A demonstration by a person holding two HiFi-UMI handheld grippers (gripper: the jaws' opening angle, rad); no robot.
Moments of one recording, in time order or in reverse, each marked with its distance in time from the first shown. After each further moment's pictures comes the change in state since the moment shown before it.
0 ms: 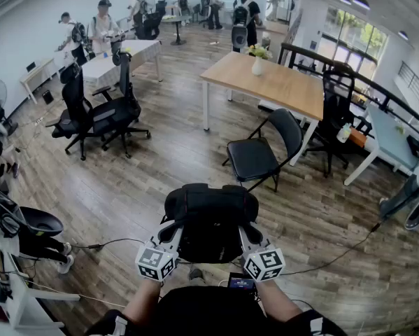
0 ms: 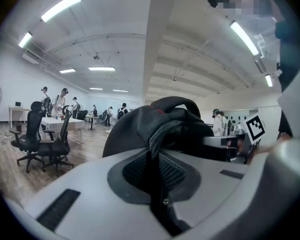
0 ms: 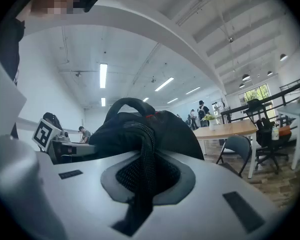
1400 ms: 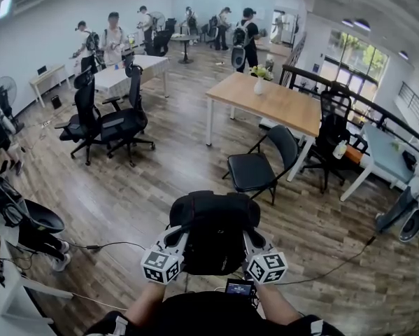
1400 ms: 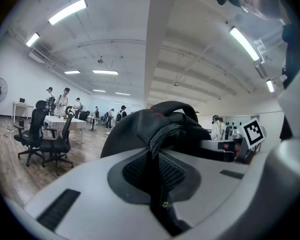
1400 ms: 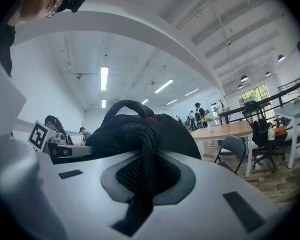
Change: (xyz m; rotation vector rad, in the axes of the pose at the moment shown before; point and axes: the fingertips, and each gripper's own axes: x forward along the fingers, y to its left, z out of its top) left arm -0.060 -0.064 0.007 -0.054 -0.034 0.007; right arm -0.075 0.021 0.009 0.020 0.002 -0.016
